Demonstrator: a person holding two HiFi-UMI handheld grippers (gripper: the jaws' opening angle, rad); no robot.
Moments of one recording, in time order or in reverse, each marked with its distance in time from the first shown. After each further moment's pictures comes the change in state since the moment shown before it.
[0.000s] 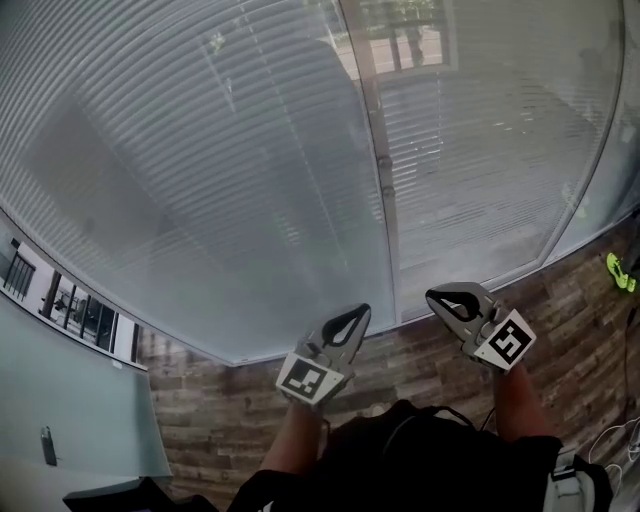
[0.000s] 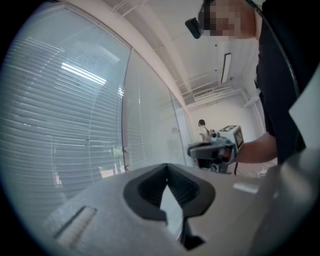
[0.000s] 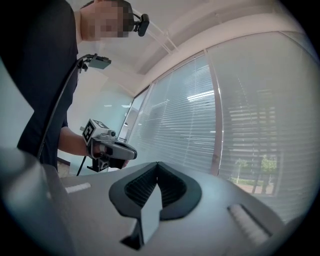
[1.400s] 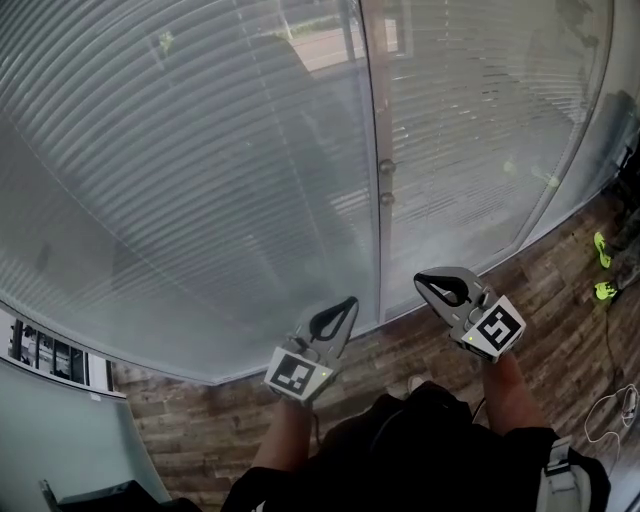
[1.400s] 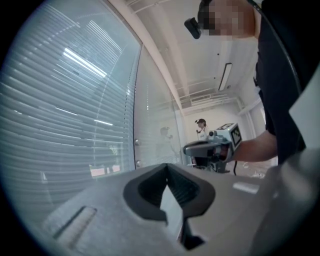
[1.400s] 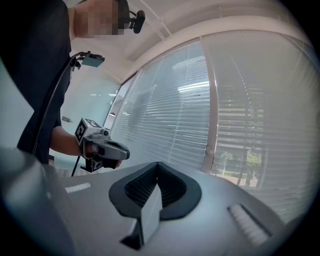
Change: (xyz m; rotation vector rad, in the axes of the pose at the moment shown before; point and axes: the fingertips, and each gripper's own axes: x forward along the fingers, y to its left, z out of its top) left arm 0.024 0.085 -0.027 -0.053 -0.034 -0.115; right arm 0.075 -0.051 -0.023 -0.013 0.109 -0.153
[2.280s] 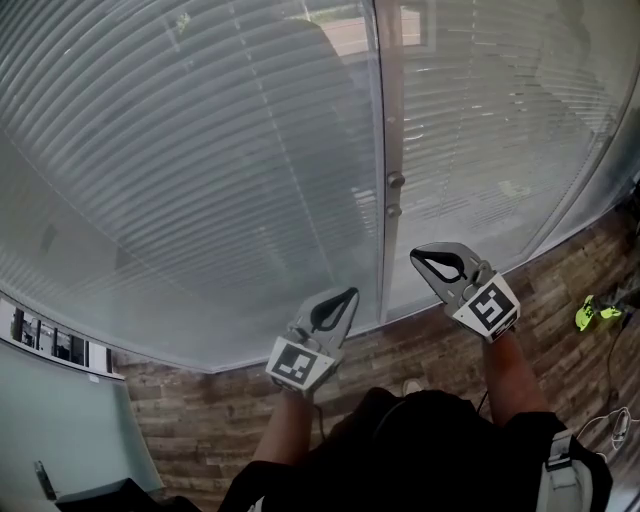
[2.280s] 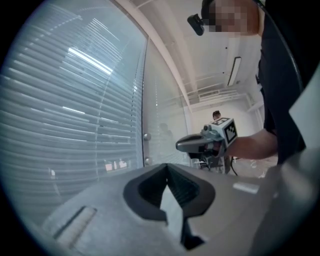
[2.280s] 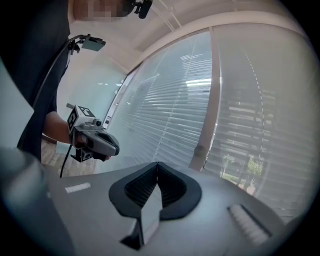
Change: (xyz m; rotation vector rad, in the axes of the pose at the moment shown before) left arm 0.044 0.036 -0.011 -0.008 0.019 0.090; right arm 0.046 -0.068 -0.018 -0.119 0.089 0.056
